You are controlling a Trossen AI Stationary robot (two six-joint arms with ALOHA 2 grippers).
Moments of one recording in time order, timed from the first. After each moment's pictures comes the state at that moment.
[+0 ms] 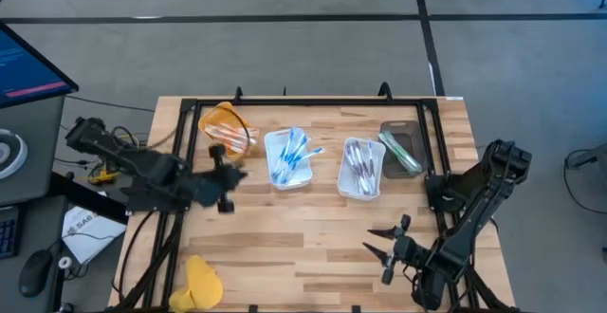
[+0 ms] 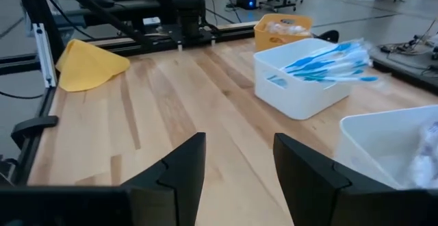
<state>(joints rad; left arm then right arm) -0.43 1.01 0.92 -0.80 -0.73 -0.18 1.05 1.60 0.90 -0.43 1.30 1.14</state>
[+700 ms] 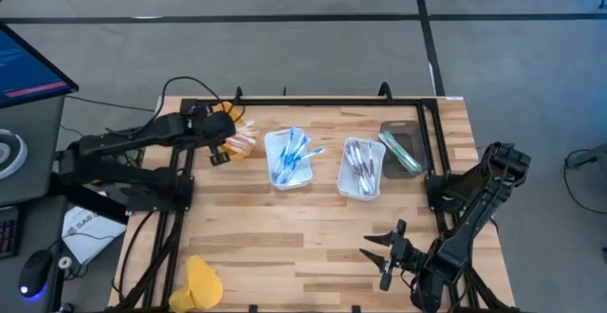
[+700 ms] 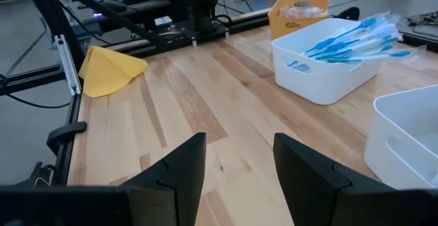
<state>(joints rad) 0.37 1.06 0.92 -1.03 -0.50 0.17 1.04 1.63 0.90 -0.30 1.25 1.15</state>
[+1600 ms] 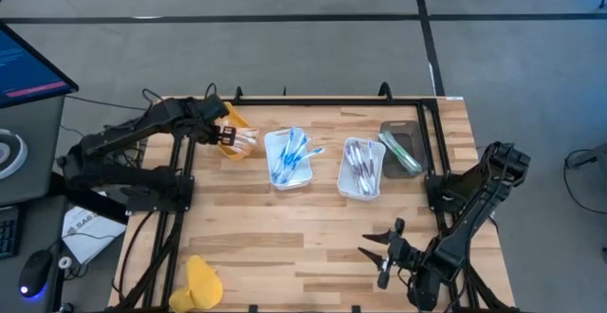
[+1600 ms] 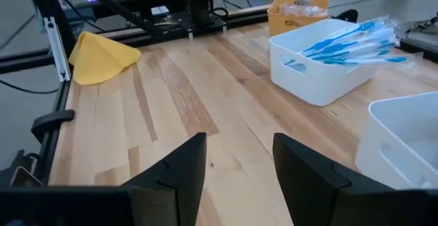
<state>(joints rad) 0.58 1.11 0.99 -1.19 -0.22 -0.80 1.02 1.62 0.90 -0.31 1.23 1.10</state>
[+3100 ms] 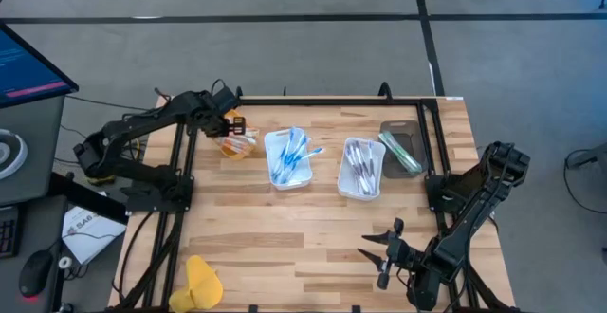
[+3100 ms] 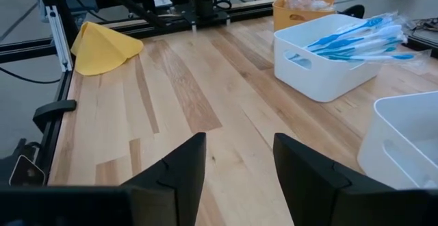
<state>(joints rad) 0.67 1.29 0.99 -1.04 -0.21 -0.88 1.02 1.62 0.90 -0.30 1.20 1.06</state>
